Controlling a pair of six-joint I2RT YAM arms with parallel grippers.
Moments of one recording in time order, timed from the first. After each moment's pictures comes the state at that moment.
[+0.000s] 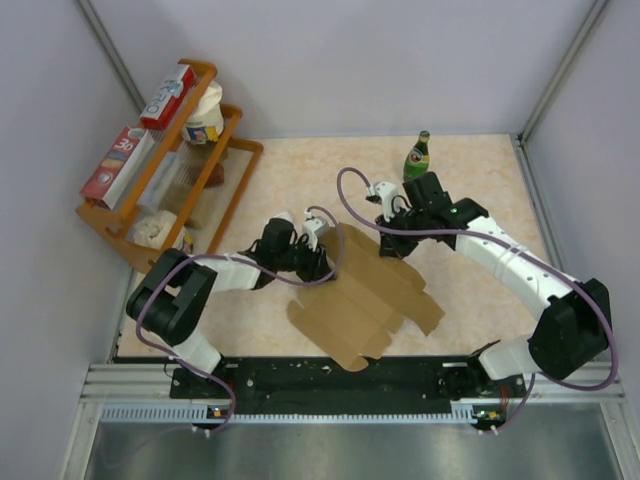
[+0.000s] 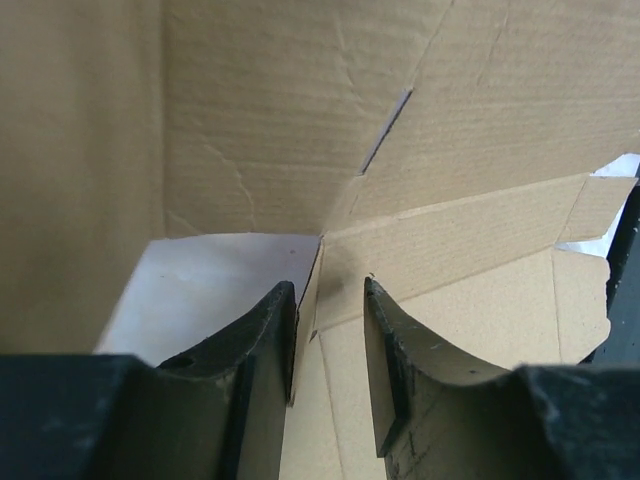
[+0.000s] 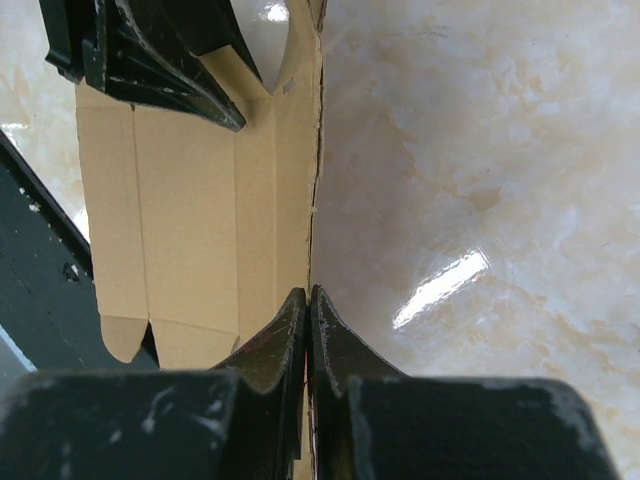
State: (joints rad) left arm -0.52 1.64 0.67 0.34 0.63 -0.15; right arm 0.53 1.39 1.16 -0.71 -0.39 -0.17
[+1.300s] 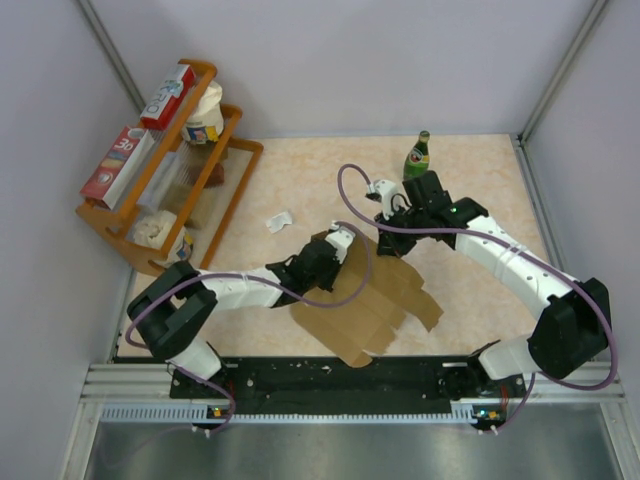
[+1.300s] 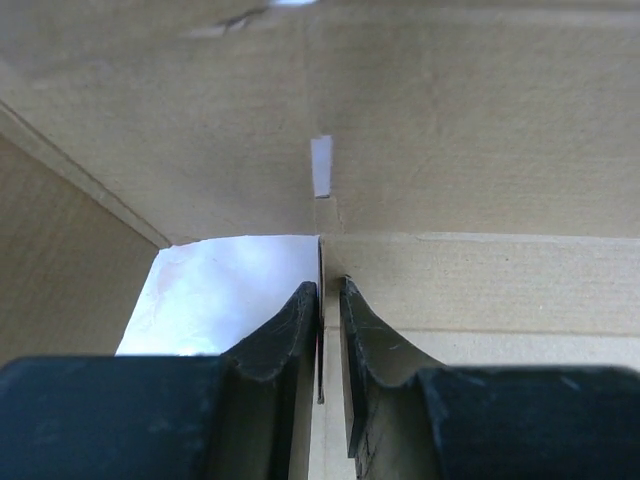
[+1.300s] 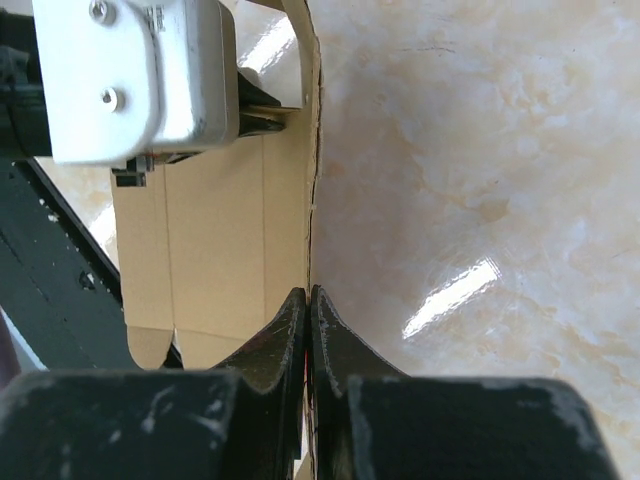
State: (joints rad) left arm -0.86 1.58 0.72 0.18 -0.12 -0.15; right arm 0.53 1.40 1.17 -0.70 -0.41 -0.15
